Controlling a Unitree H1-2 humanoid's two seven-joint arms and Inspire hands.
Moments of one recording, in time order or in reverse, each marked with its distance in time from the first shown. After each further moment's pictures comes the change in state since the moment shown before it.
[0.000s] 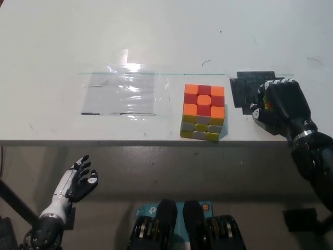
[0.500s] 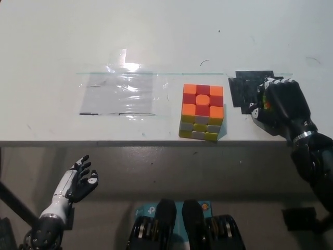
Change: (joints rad) left_arm 0.001 0.000 -0.001 -0.001 0.001 -0.002 0.000; right_arm 0.017 -0.002 -0.020 -0.059 0.001 -0.019 0.001
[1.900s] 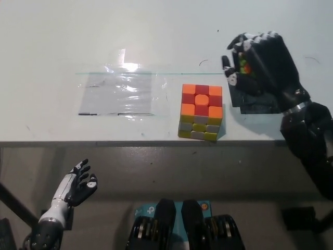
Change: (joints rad) left_arm 0.019 0.000 0.003 0.000 0.000 0.000 0.000; right_arm -0.003 0.010 -0.062 -0.539 -0.018 0.029 0.193
